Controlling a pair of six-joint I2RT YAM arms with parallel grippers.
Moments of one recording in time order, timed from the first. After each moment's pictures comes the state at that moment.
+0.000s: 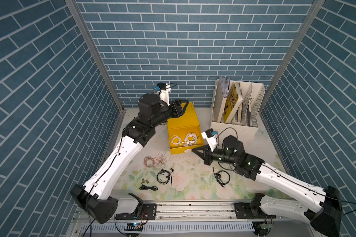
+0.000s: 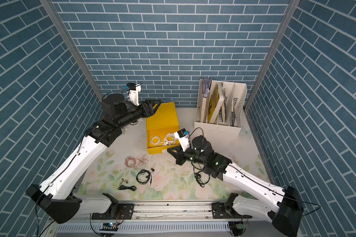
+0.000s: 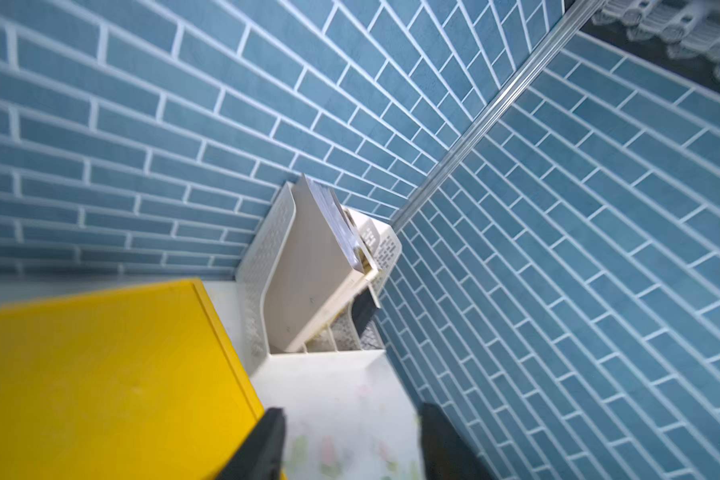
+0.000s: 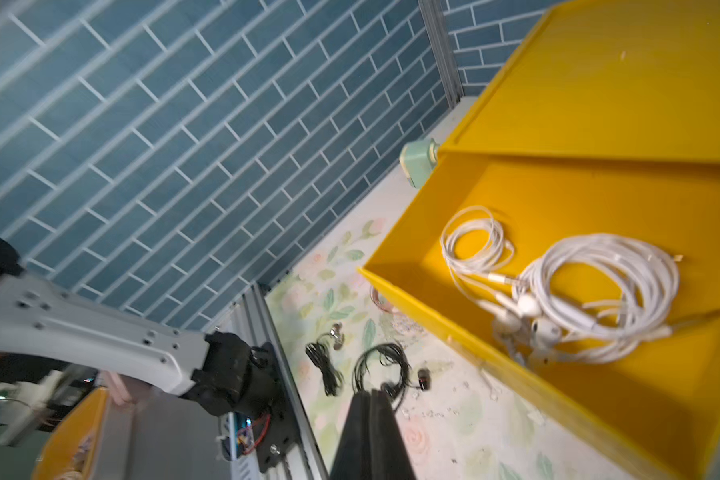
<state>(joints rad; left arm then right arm) -0.49 1.41 1.62 -0.35 0.21 -0.58 1.00 1.06 0.78 -0.04 -0.20 0.42</state>
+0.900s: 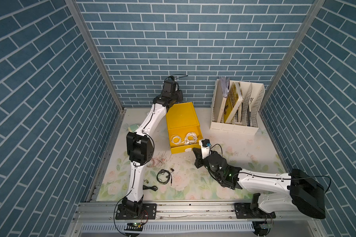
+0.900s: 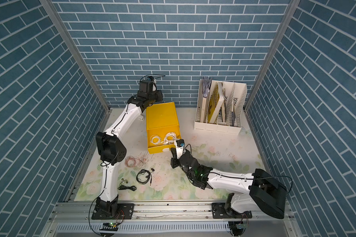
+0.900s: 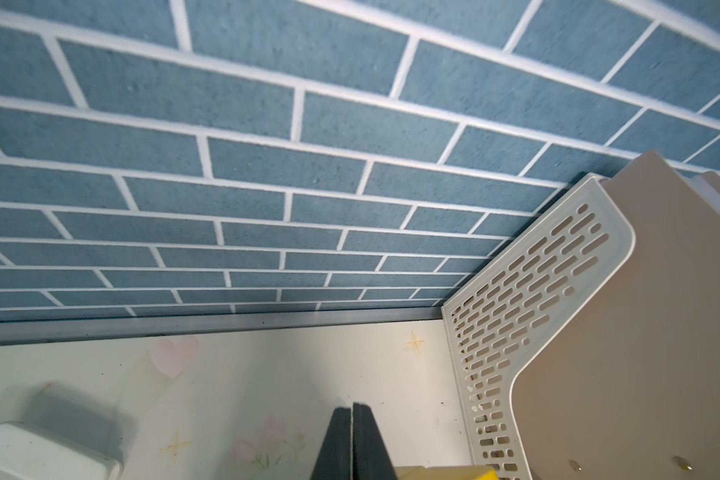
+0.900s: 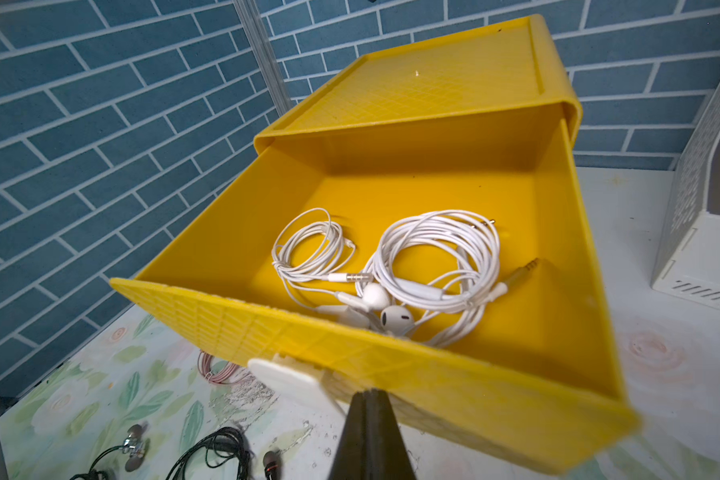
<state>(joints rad) -0.35 2.24 2.29 -0.51 -0.04 -0.33 1.11 1.32 0.59 0.46 0.38 0.35</state>
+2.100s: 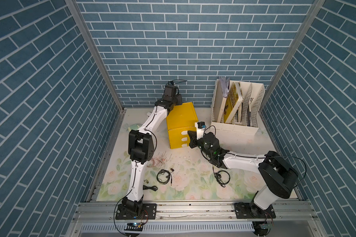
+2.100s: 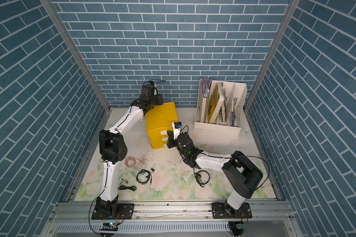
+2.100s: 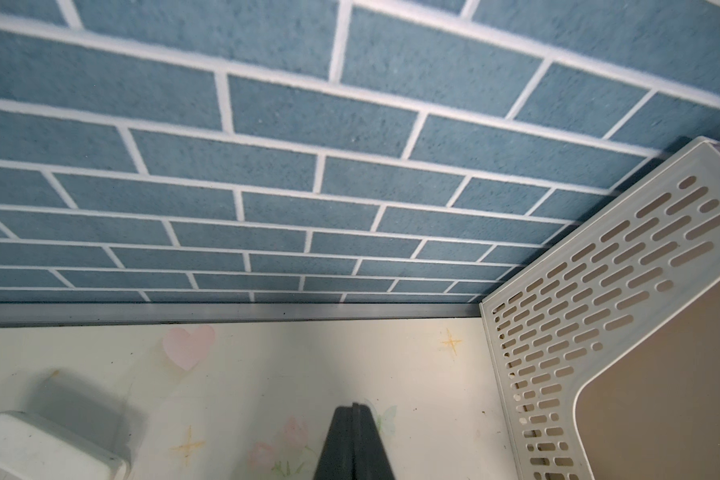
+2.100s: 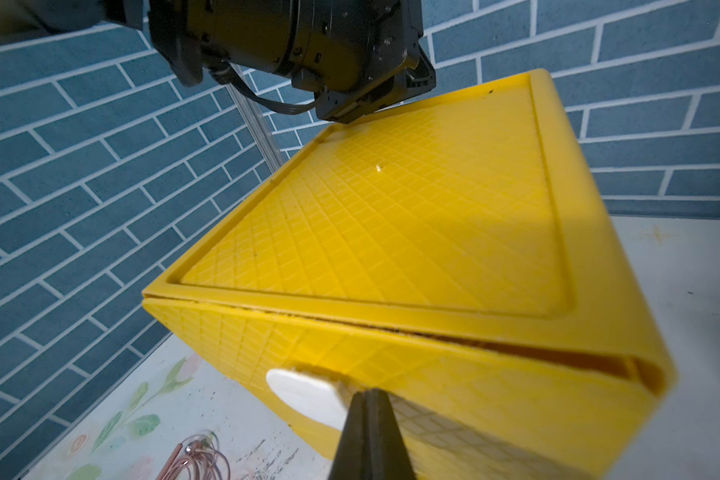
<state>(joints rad) -0.34 2.26 2.19 -0.41 -0.07 -0.32 0.88 1.66 0.86 0.64 0.15 0.36</state>
